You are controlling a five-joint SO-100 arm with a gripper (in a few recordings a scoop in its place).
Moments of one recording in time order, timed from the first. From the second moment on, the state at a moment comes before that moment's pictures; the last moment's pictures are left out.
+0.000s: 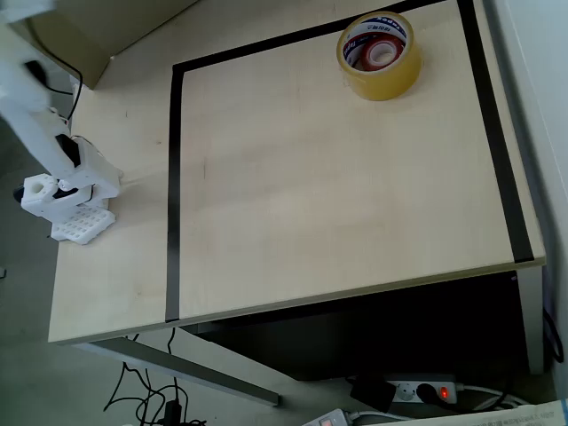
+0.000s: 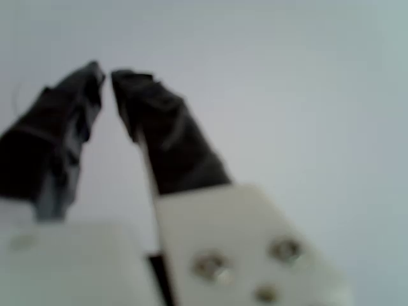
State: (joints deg) arm -15.1 84.8 -9.2 102.7 -5.3
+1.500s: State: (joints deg) arm 1.5 191.7 178.7 61.6 0.8
